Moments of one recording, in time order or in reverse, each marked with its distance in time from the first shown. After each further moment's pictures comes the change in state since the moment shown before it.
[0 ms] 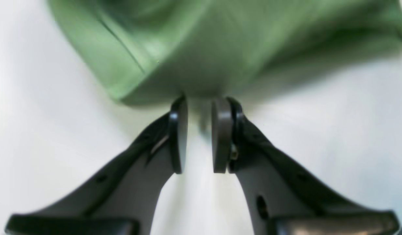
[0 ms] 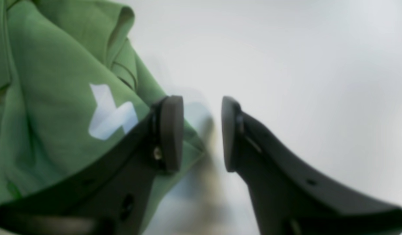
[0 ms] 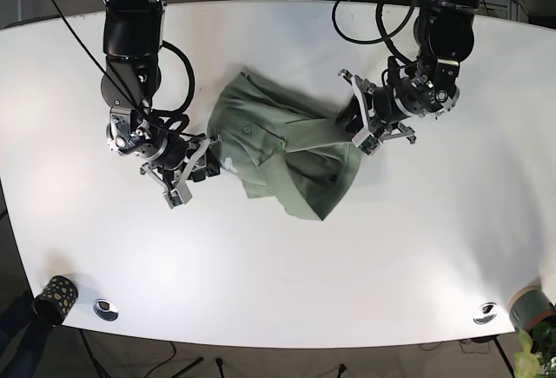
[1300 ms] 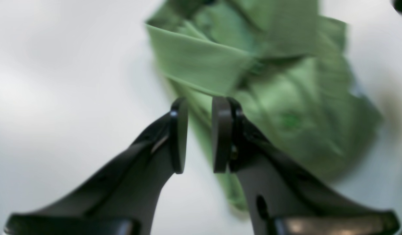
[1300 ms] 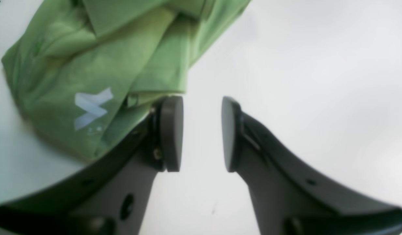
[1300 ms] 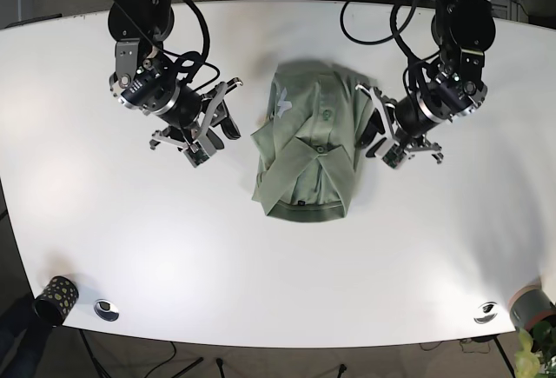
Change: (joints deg) left arm 5.1 -1.5 -6.5 16.0 -0.3 -0.1 0.3; right arm -17.5 -3.9 -0.9 35.7 0.1 3.7 -11.9
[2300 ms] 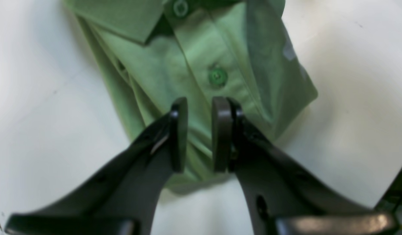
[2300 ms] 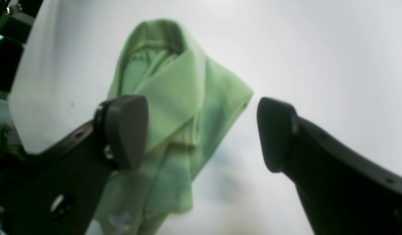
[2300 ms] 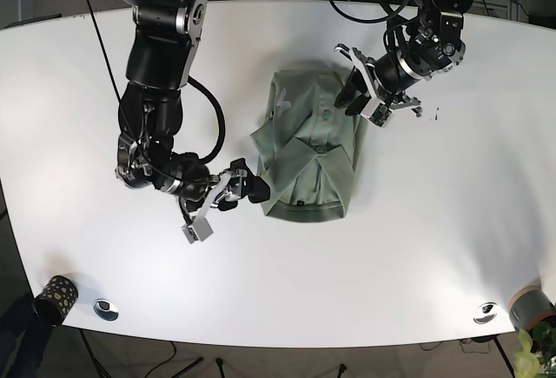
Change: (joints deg) left arm 10.1 5.6 -0.5 -1.2 0.8 0.3 -6.6; right arm 27.4 -6.6 12.3 -37.3 16.8 2.7 -11.6
